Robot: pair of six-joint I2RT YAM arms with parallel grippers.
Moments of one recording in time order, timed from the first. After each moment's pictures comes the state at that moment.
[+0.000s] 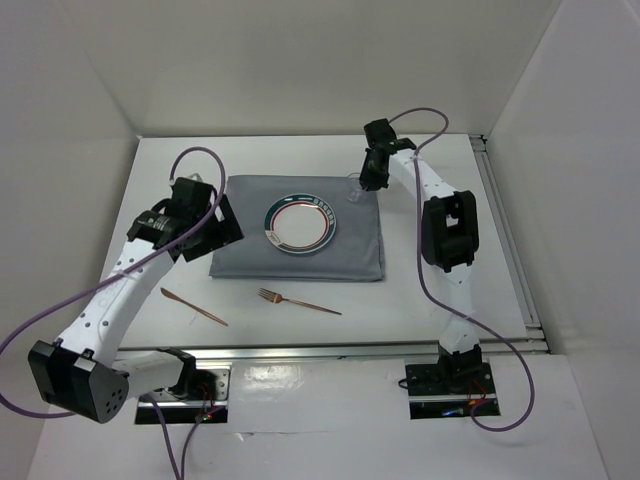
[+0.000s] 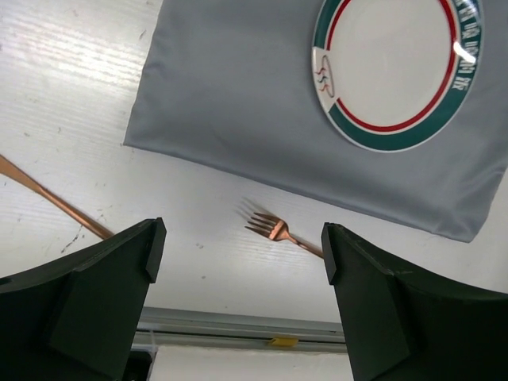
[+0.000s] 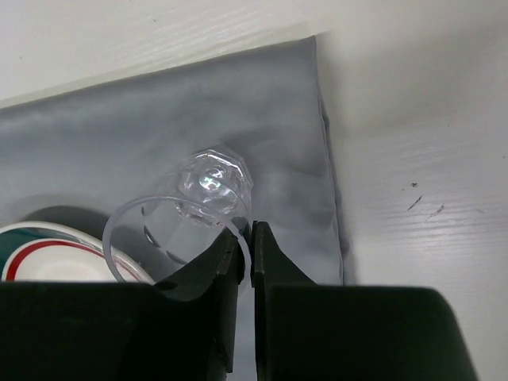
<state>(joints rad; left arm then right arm) -0.28 1.18 1.18 -0.91 -0.14 -0.68 0.28 2.28 2.01 -0.74 0.10 0.55</state>
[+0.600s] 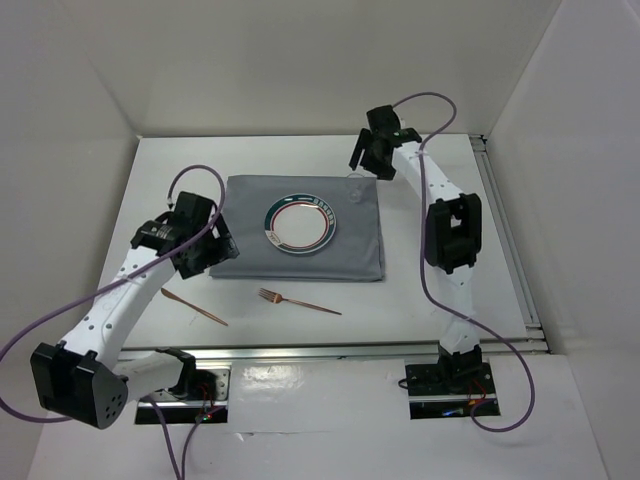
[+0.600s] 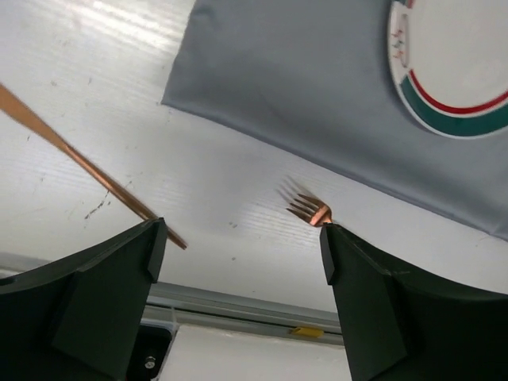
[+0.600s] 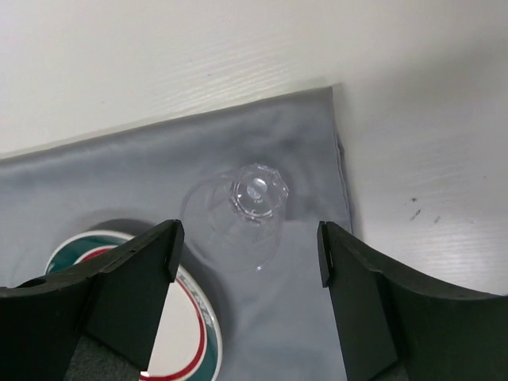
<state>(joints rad) -0.27 1.16 1.07 -0.95 -0.16 -0.70 0.29 2.28 2.13 -0.75 0.12 0.58</state>
